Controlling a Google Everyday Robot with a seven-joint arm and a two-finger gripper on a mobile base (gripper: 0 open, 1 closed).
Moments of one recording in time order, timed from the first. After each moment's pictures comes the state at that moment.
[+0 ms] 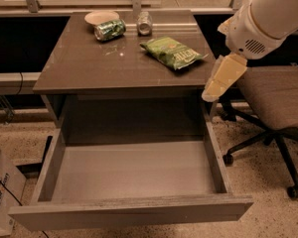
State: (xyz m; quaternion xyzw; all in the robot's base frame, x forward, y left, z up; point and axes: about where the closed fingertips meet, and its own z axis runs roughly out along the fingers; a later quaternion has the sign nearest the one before) arm 0.547 -0.156 0.962 -0.58 0.76 -0.02 0.29
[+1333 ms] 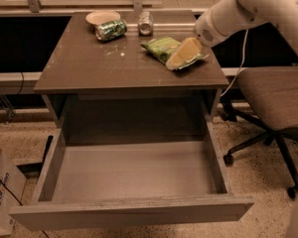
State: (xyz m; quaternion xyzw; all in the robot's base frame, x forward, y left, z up) arm 0.717 -0.123 0.909 -0.46 0.80 0.08 0.37
